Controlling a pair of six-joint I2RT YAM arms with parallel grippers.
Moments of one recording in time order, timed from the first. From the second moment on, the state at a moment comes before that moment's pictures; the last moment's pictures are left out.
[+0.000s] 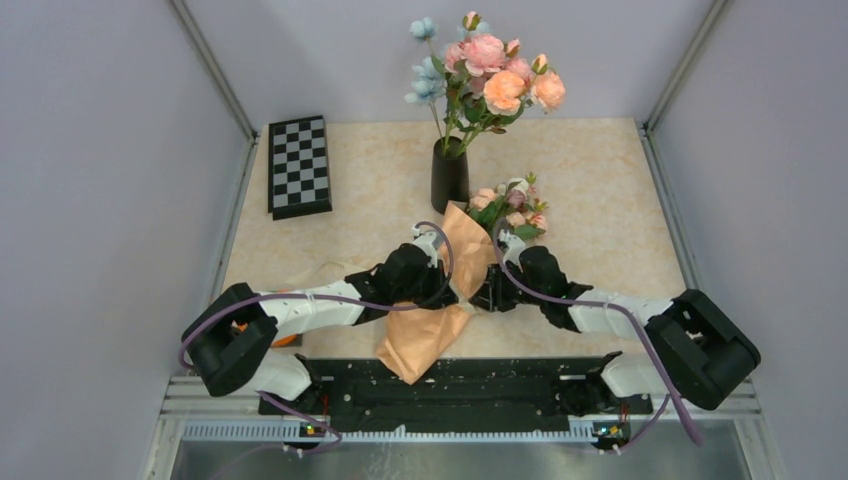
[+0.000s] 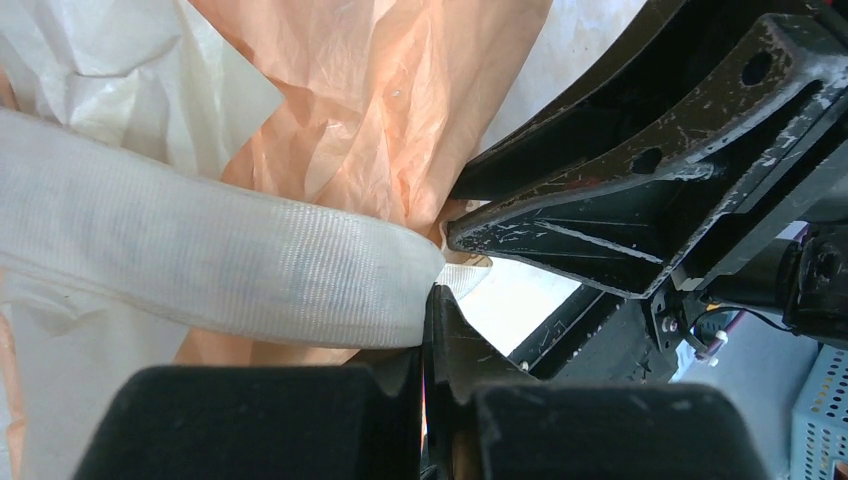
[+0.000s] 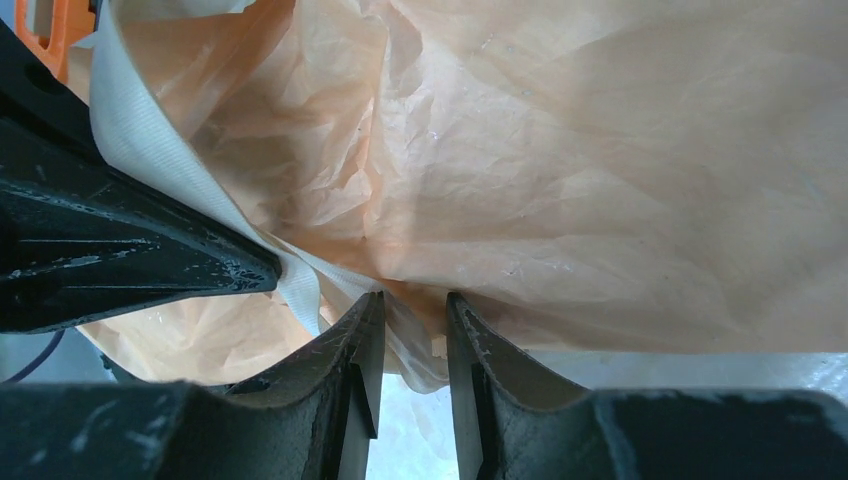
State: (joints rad) left arm -0.88 1.41 0.64 0.13 0.15 -0.73; right arm 0.64 1.30 0.38 0.32 -0.33 0.52
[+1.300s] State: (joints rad) left arm -0.88 1.38 0.61 0.19 0.16 -0.84; right arm 0.64 1.38 0.38 0.43 -0.44 0.53
